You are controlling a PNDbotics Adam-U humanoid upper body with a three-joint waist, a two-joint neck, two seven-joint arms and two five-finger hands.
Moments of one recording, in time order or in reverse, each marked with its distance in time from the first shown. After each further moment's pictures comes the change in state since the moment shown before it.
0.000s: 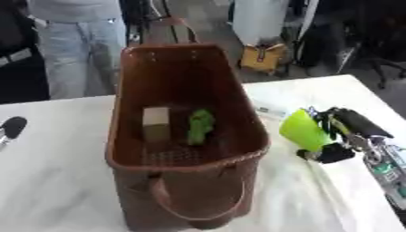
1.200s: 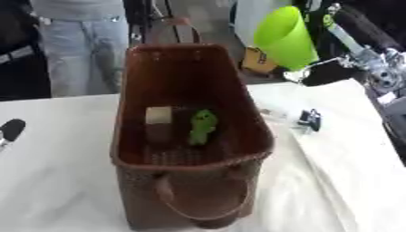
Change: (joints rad) left arm -0.003 0.000 -0.013 0.005 0.005 -0.003 -0.008; right arm -0.326 -0.014 0.088 -0.162 -0.148 0.006 -0.066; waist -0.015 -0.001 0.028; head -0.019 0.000
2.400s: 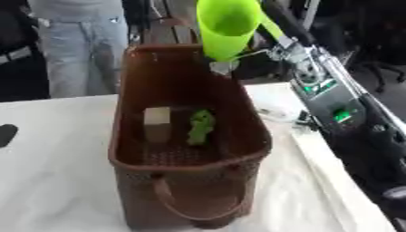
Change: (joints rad) left arm -0.008 0.000 -0.012 0.000 0.002 -0.004 -0.013; right arm -0.106 0.146 0.160 0.049 -0.128 -0.073 -0.044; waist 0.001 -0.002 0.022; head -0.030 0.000
